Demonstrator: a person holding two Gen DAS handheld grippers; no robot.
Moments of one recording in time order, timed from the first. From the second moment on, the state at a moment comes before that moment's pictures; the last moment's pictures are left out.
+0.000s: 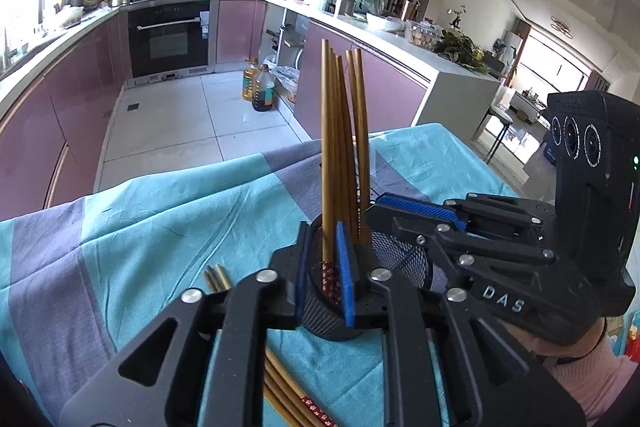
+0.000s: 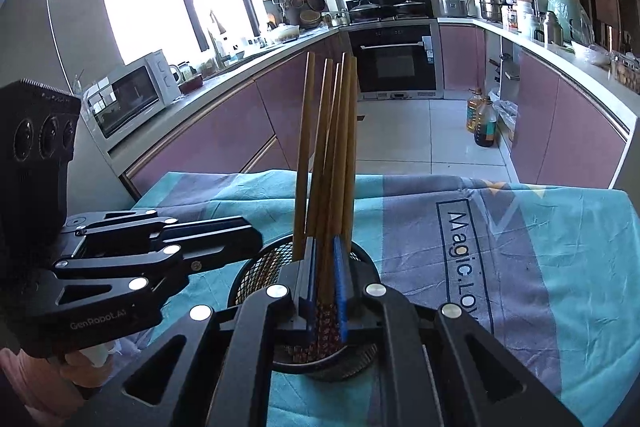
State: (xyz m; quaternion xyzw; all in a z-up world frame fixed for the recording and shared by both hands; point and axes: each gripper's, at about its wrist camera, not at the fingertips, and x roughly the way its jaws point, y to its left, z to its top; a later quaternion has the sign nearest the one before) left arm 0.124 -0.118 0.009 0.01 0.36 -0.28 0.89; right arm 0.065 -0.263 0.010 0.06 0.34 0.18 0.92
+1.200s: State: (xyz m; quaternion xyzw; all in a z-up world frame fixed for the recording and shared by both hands) left arm 0.054 -0.036 -0.058 0.02 0.39 -0.18 0.90; right arm -0.008 -0.219 -0.039 0.04 0.38 0.29 0.88
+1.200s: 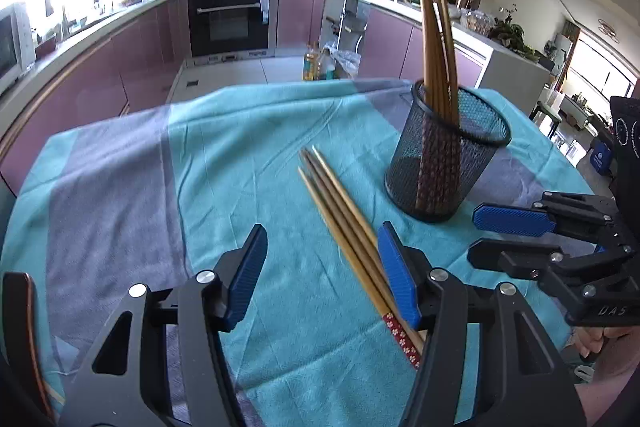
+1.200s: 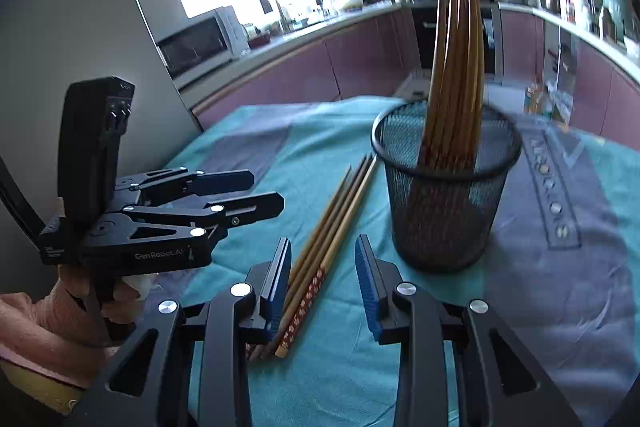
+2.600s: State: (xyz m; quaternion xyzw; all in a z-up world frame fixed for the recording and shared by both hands) left arm 0.064 -0.055 -0.102 0.04 0.44 -0.19 0.88; right arm -0.001 -0.196 -0.072 0.04 0.42 0.27 0.86
